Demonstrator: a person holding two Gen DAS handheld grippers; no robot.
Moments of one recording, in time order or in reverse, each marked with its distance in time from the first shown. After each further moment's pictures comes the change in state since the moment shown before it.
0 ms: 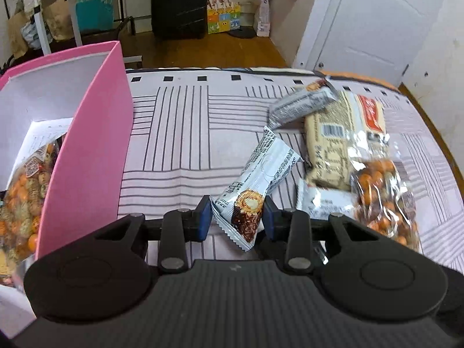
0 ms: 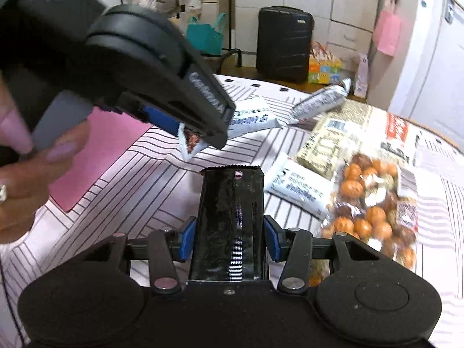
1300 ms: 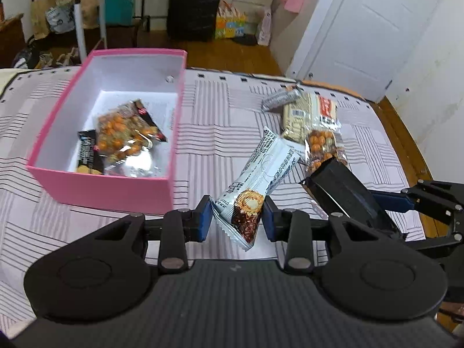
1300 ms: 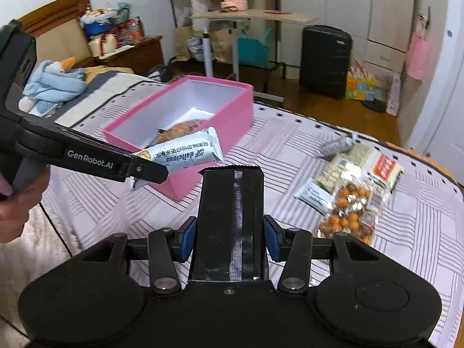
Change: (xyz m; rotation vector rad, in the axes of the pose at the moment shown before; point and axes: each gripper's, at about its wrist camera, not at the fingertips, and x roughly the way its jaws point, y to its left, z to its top) left arm -0.206 0.040 -0.073 -0.089 -0.026 -0.047; right arm -0.171 0.031 0.024 -0.108 0.004 0.175
